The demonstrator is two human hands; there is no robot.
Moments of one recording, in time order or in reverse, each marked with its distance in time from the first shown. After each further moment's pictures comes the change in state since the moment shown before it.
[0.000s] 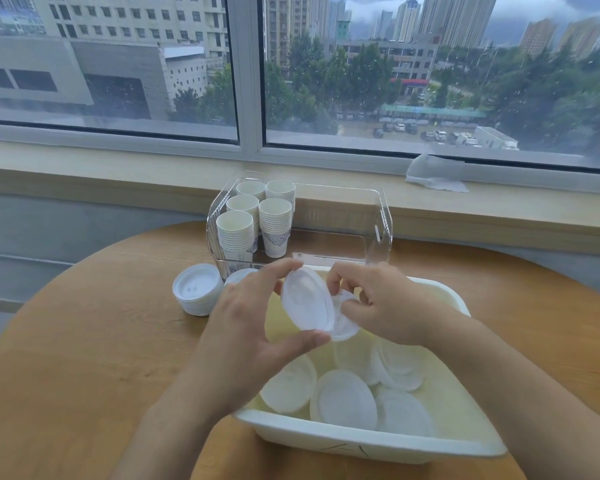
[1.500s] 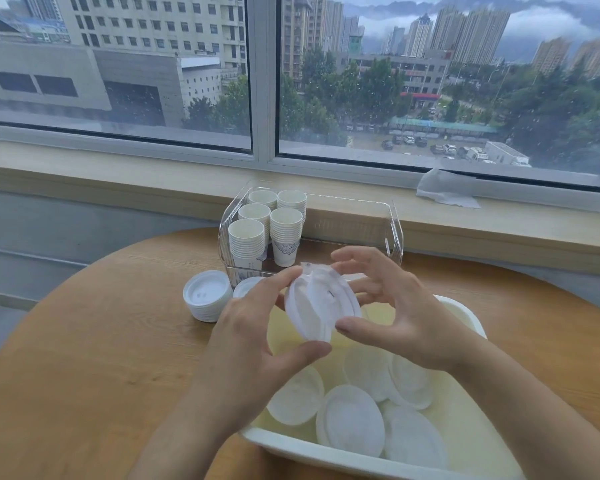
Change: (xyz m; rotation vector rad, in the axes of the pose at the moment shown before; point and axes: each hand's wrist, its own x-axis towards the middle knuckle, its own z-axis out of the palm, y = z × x) left_hand -0.008 0.001 0.000 -0.027 0.074 -0.068; right_hand -0.016 -0.007 -0.004 0.458 0.138 -0.242
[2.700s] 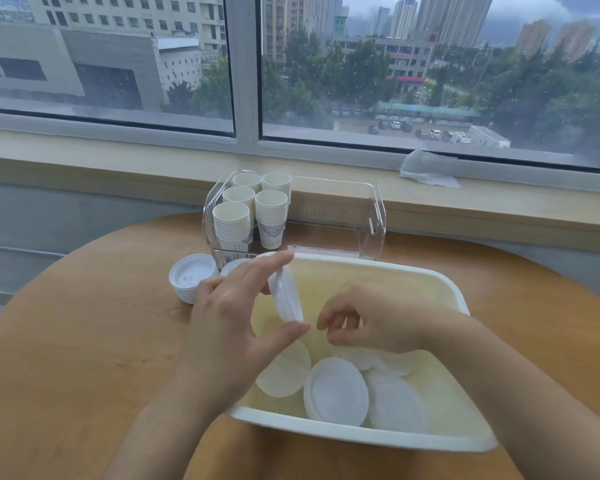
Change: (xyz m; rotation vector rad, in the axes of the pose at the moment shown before) left_hand -0.006 0.003 0.000 0.093 0.076 0.125; right_hand -0.002 0.022 0.008 -0.564 -0.448 0.270
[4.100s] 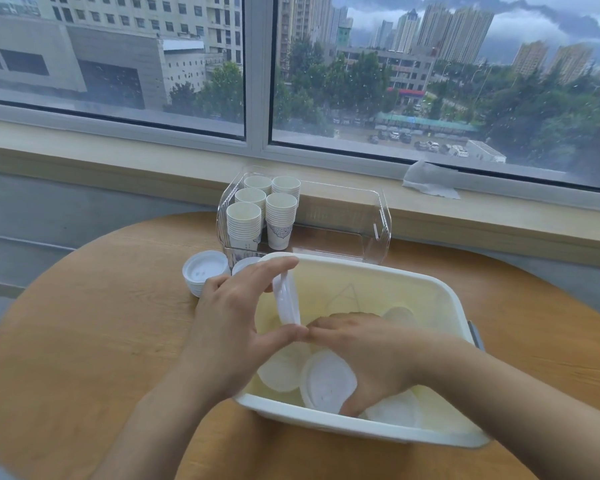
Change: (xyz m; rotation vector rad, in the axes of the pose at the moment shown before) left_hand -0.008 -0.008 -0.020 0.011 -0.075 -0.037; right_hand -0.009 -0.036 0.024 -0.344 -0.160 -0.238
